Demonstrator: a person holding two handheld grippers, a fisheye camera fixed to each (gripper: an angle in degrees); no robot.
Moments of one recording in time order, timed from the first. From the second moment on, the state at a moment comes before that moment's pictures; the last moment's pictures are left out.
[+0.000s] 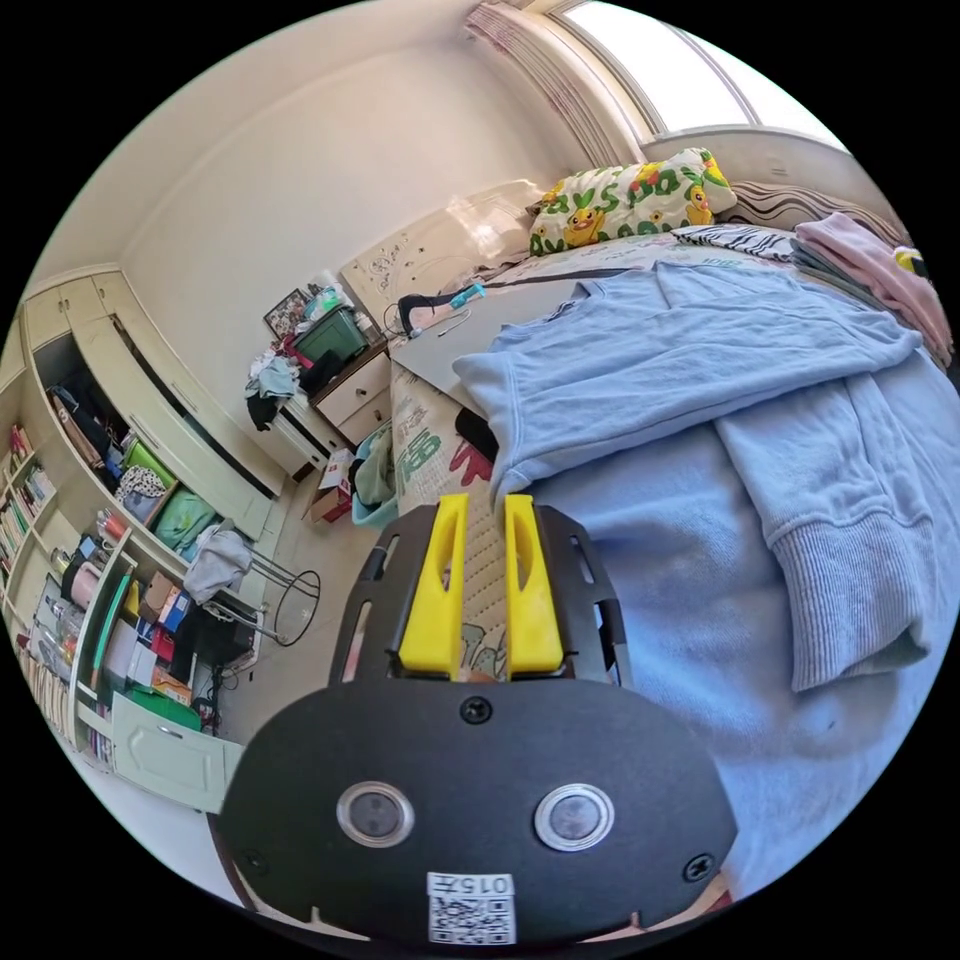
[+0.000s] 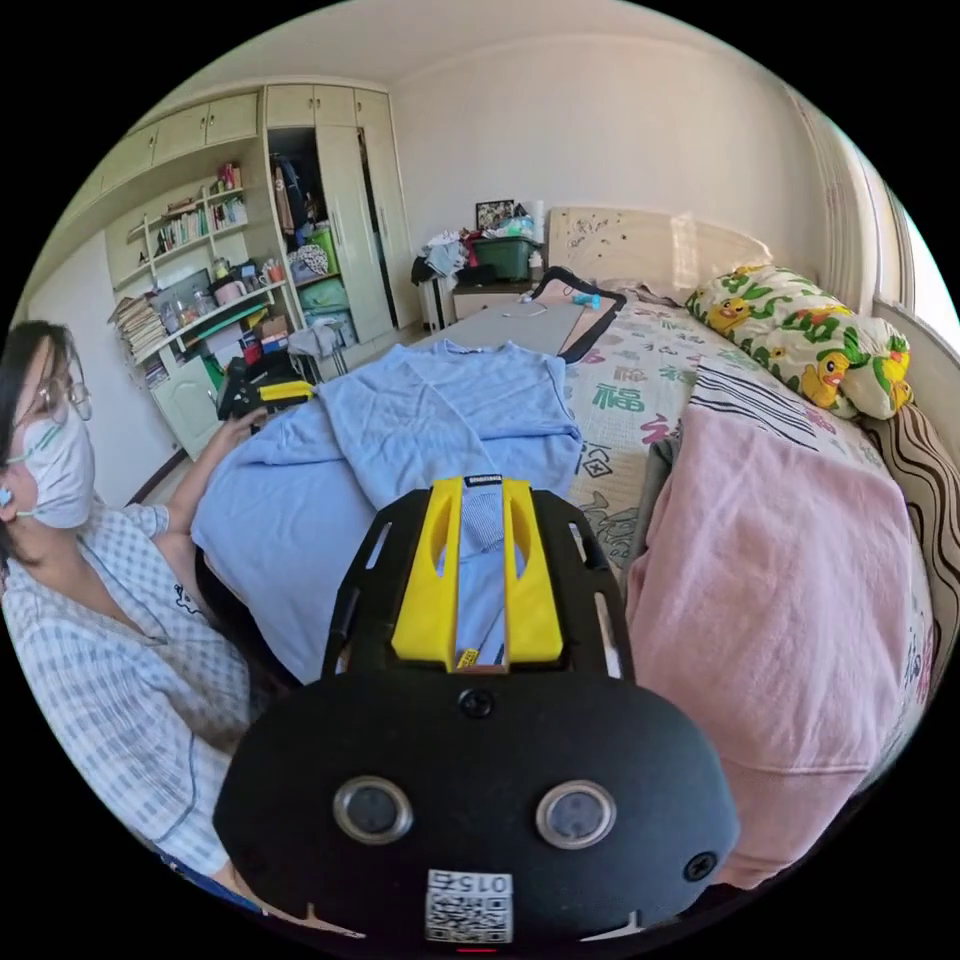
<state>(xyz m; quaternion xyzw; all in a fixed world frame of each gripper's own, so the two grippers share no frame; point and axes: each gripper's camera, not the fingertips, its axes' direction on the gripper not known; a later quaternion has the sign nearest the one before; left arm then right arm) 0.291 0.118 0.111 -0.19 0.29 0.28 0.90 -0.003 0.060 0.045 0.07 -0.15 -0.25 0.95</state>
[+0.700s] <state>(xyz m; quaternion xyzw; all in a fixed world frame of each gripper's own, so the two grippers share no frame) 0.254 0.061 0.205 -0.22 0.39 0.16 0.88 -0.105 -0.116 0.082 0.08 -0.12 -0.37 0.92</state>
